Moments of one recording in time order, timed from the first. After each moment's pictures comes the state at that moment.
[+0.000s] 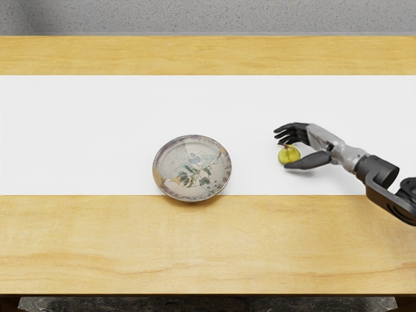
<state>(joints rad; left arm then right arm) -0.03 0.00 0.00 -0.05 -0.17 -0.06 0.15 0.78 -0.50 0.17 0.77 -0.66 0.19 0.59</state>
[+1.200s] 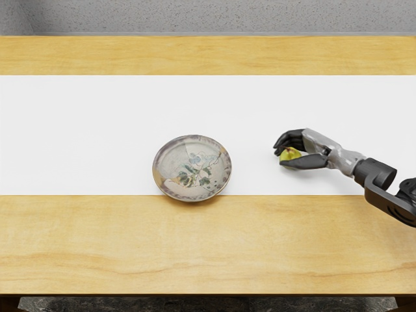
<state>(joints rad) -0.03 0.00 0.00 -0.05 -0.17 -0.06 0.15 0.78 -0.50 0.16 0.76 -0.67 0.25 0.61</state>
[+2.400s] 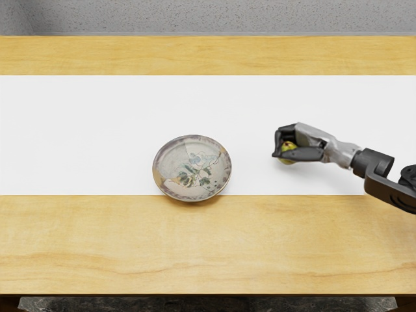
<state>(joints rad) -0.03 0.00 0.00 -0.05 -0.17 -0.06 0.15 0.83 -0.50 0.17 0.76 -0.67 0.42 0.61</state>
